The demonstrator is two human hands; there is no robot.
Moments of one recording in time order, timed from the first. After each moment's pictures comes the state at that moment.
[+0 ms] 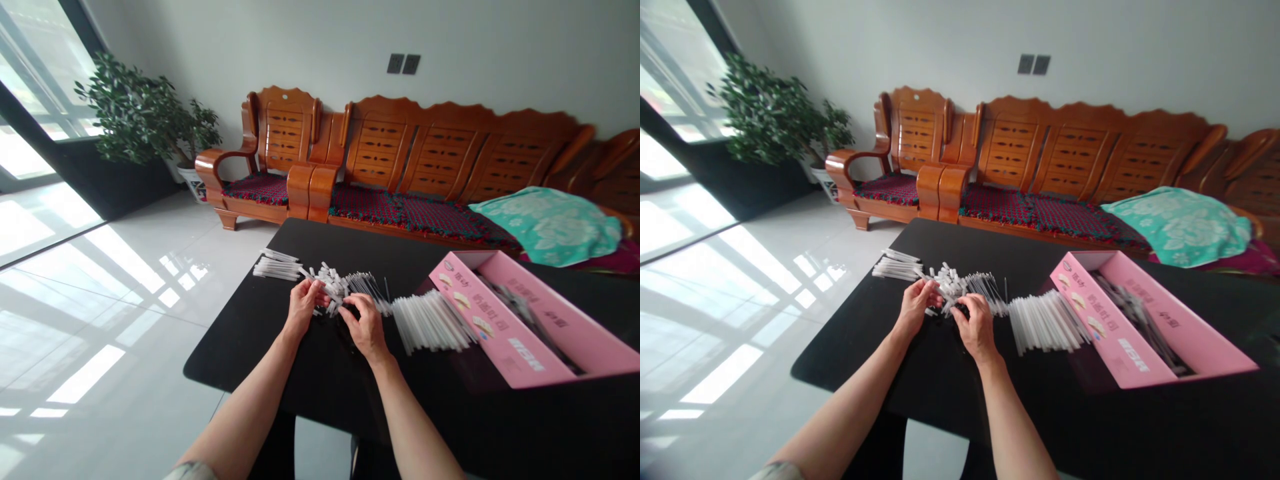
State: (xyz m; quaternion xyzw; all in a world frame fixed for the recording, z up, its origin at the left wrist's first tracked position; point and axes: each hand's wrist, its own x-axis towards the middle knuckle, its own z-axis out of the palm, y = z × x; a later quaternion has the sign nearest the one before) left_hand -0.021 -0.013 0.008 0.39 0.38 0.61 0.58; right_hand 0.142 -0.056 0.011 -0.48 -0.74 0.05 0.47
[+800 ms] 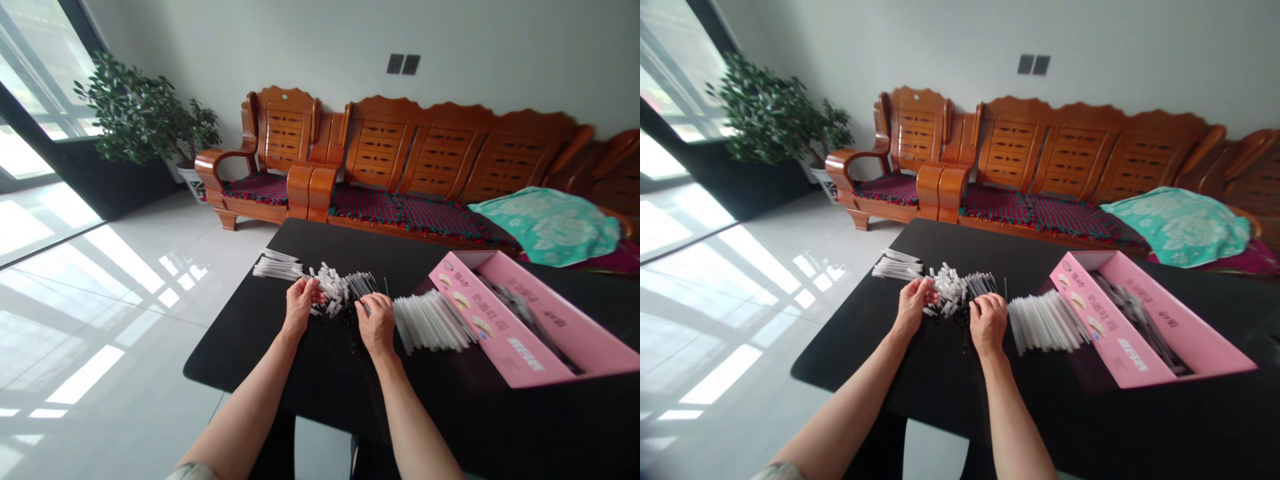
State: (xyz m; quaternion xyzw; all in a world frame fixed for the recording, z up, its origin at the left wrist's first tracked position) left_hand -0.025 -0.009 0.007 0.36 0.38 0.64 0.57; right_hand 0.165 -0.048 -0.006 -0.56 -0.68 -0.07 0.47
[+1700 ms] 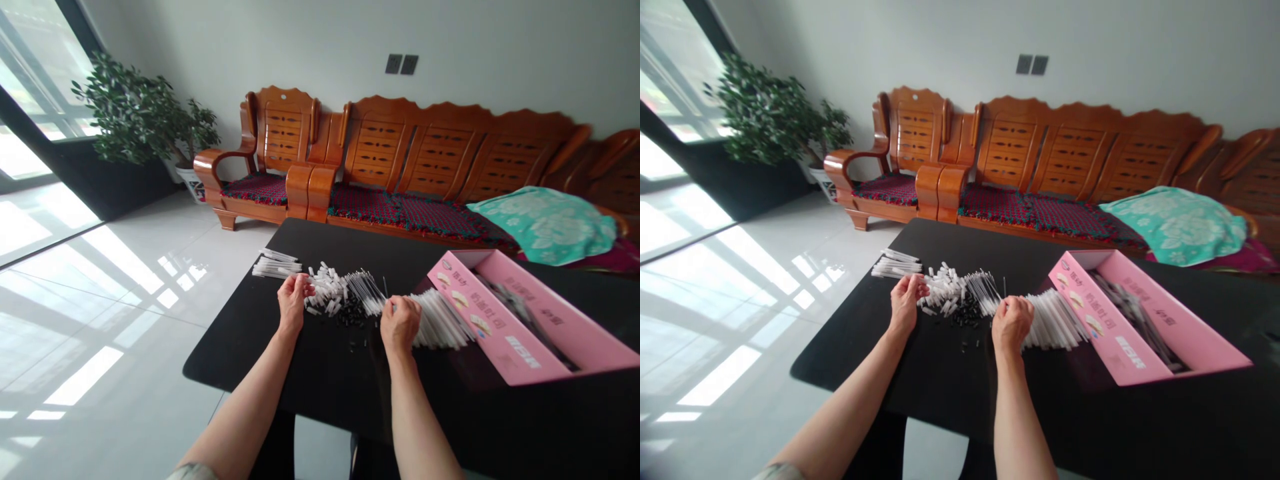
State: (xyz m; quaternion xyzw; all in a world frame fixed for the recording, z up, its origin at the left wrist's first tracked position) left_hand -0.034 -0.007 0.007 0.33 0.40 0.70 0.49; right_hand 0.205 -0.048 -0.011 -0.63 -0.59 -0.16 0.48
